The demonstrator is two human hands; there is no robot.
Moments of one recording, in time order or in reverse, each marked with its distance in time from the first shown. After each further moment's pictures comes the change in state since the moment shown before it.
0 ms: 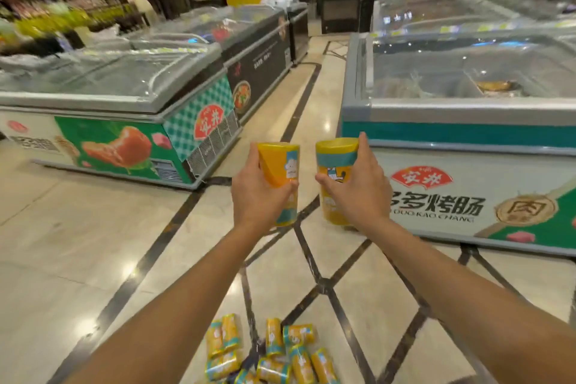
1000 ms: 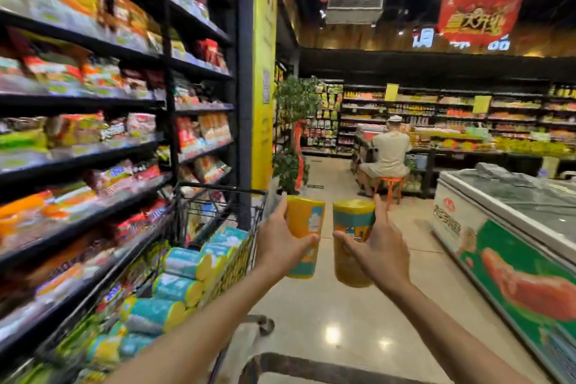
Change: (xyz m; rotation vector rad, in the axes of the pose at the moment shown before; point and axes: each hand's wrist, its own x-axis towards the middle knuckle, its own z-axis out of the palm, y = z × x) left_hand -0.306 -0.066 -0.596 0.432 1.125 -0.532; right_hand -0.367 -0.538 0.102 0.570 -0.754 -1.048
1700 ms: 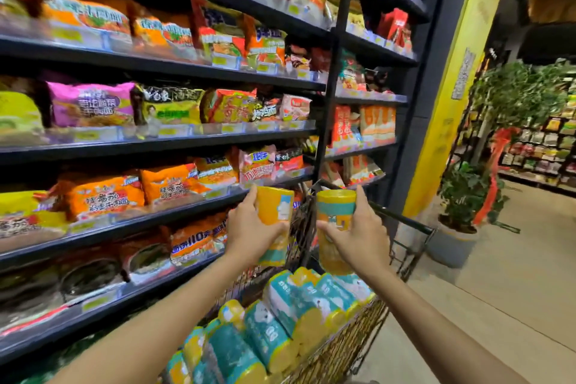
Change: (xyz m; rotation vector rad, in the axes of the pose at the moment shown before) left_hand 0.192 -0.267 -0.138 0.360 0.579 -0.432; right_hand 0.181 -0.128 0.384 0.285 -0.441 -0.477
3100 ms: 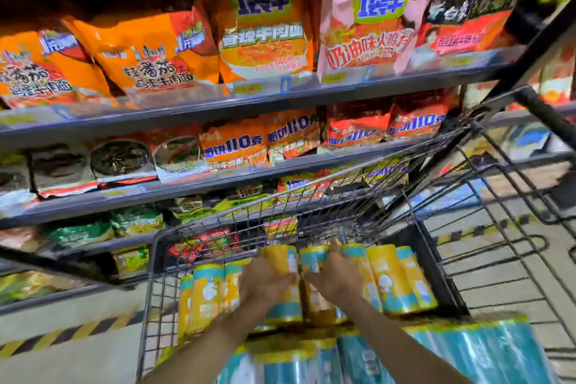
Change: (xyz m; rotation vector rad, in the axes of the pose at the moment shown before) left_hand 0.082 -0.277 0.215 0.440 -0.209 -1.118; right_hand 0.097 0.156 0.400 -0.229 -1.204 0.095
